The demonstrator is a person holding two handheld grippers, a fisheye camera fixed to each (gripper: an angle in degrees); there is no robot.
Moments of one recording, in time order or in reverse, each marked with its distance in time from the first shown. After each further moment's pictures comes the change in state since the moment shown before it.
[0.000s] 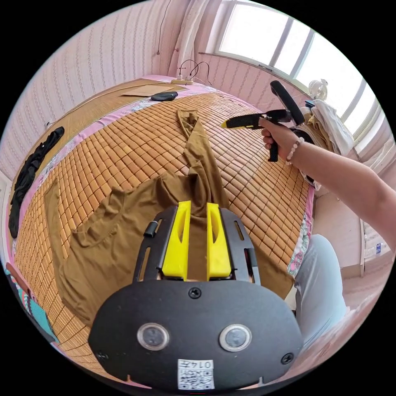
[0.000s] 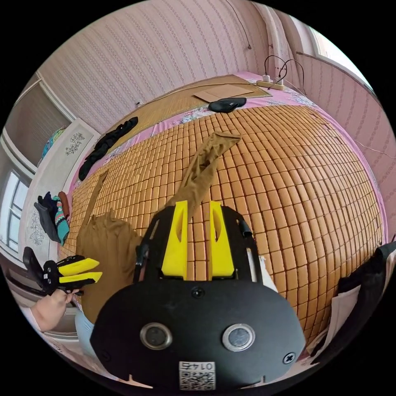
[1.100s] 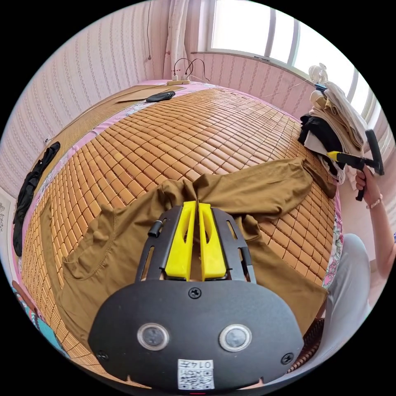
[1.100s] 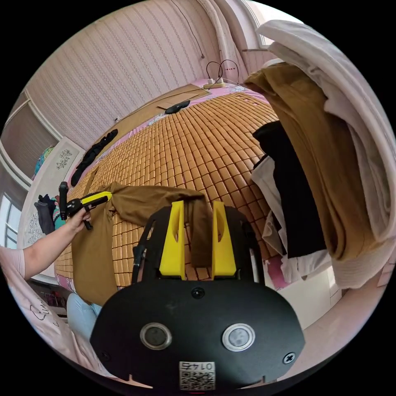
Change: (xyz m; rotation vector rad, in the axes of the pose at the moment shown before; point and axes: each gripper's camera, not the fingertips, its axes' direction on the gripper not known) left arm 0.020 0.000 0.164 0.036 -0.054 0.055; right arm 0.158 0.272 -0.151 0.079 0.116 0.149
